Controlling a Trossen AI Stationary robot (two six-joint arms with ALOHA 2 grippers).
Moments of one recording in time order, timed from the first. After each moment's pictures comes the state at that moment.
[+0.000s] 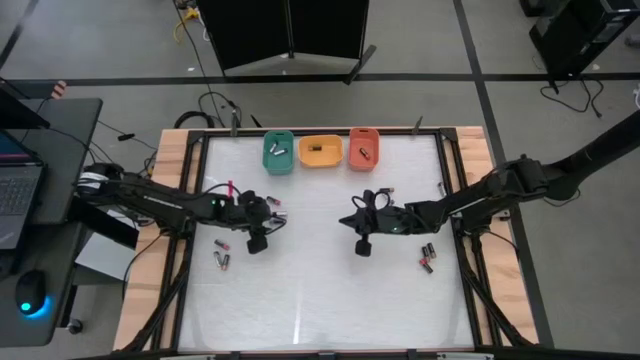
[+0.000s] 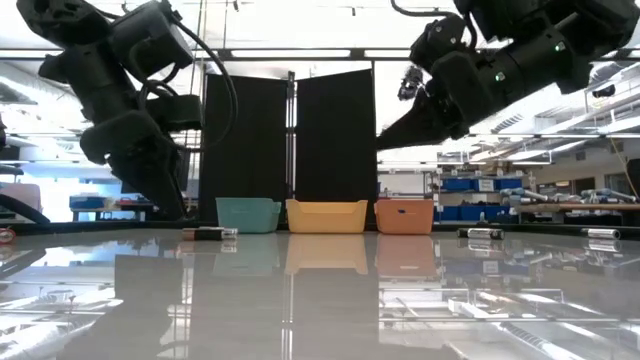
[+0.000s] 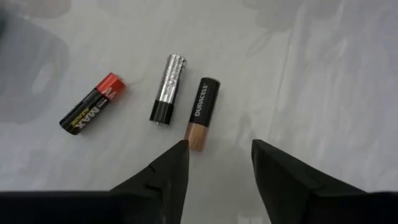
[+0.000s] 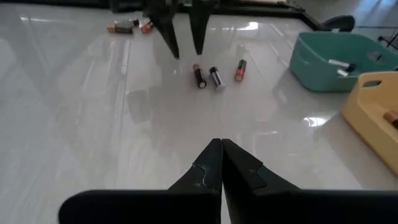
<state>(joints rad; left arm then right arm) -0.08 1.23 0.50 -0.26 -0.21 -0.31 0.16 1.49 0.57 0.46 0.34 0.07</state>
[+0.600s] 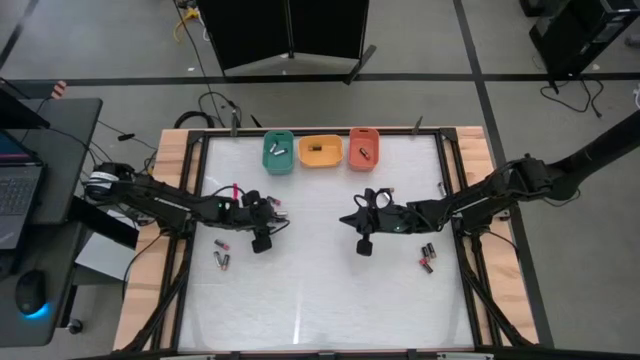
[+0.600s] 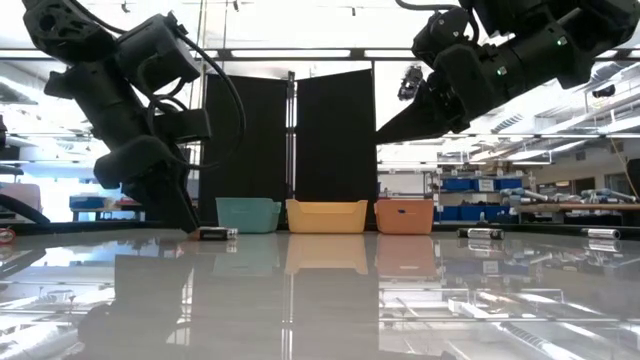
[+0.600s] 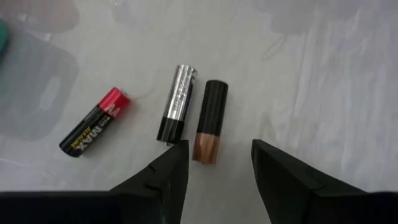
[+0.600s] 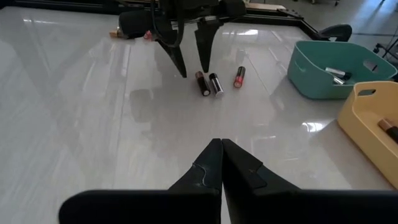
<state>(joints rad) -0.08 1.33 0.47 -0.11 -0.27 -0.26 0.16 1.47 0.57 0.45 0.34 0.05</state>
